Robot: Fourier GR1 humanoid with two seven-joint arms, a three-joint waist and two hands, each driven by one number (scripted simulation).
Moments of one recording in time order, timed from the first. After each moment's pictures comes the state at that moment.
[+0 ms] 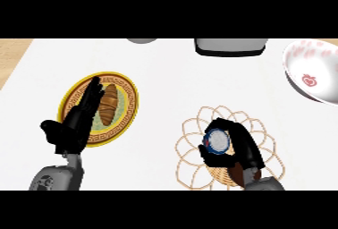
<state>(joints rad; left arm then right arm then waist) -0.14 0.09 -0.04 -1.57 -0.02 0.06 0.10 -0.07 -0.04 0.25 -1.52 0.56 -0.03 0.24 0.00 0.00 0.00</state>
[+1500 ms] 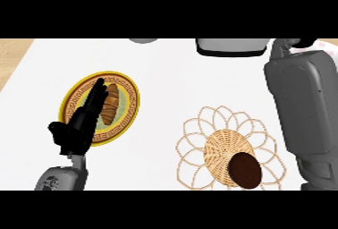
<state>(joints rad) -0.13 0.07 -0.06 -1.57 -0.05 0.06 0.10 -0.96 -0.20 -0.09 -1.27 0.94 -0.26 0.70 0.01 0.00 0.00</state>
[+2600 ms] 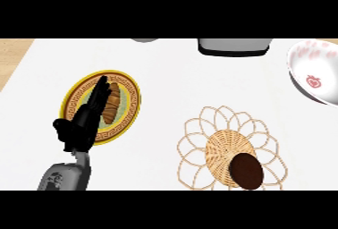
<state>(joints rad) -0.16 0.05 -0.05 -1.55 -0.06 0.06 0.09 -1.02 -0.54 -0.24 -0.72 1.00 -0.30 0.52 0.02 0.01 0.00</state>
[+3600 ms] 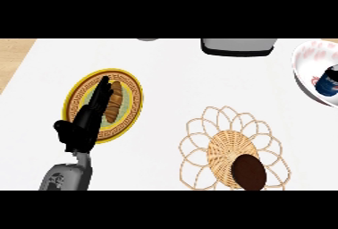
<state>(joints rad) -0.15 0.04 -0.06 -1.55 -0.06 0.05 0.08 -0.91 -0.68 -0.50 -0.27 0.78 -0.33 0.07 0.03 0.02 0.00</state>
